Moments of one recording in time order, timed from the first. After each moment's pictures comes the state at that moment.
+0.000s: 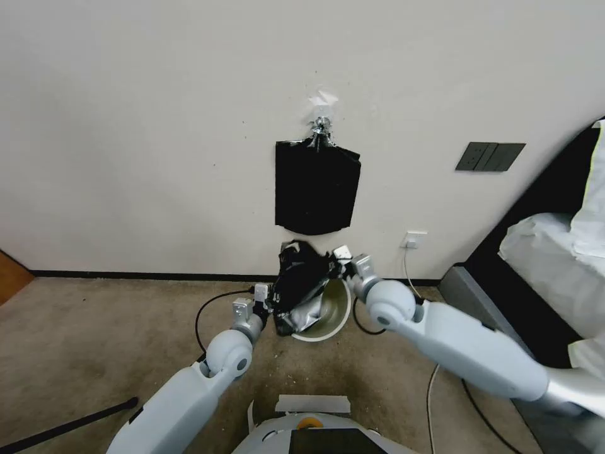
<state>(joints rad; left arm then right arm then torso) 1.15 -0.97 -0.07 -2.04 -0.76 0.19 -0.28 -0.45 0.58 -0.36 2.11 1.07 -0.55 0.57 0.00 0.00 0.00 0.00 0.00</state>
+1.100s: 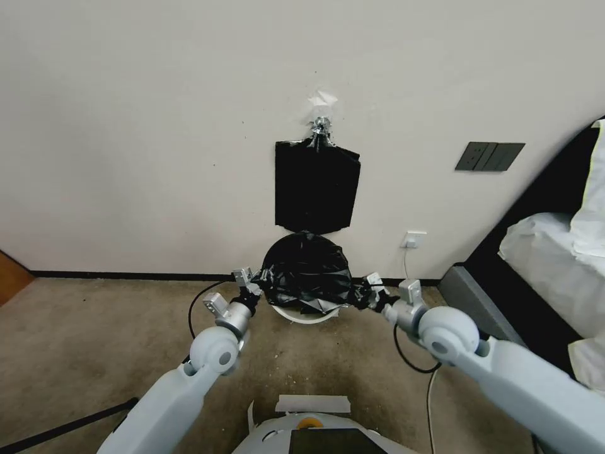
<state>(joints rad) 1.20 -0.94 -0.17 -2.08 -0.99 0.10 -0.30 -1.16 0.62 0.13 2.19 0.98 -0.39 0.27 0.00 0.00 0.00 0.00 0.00</state>
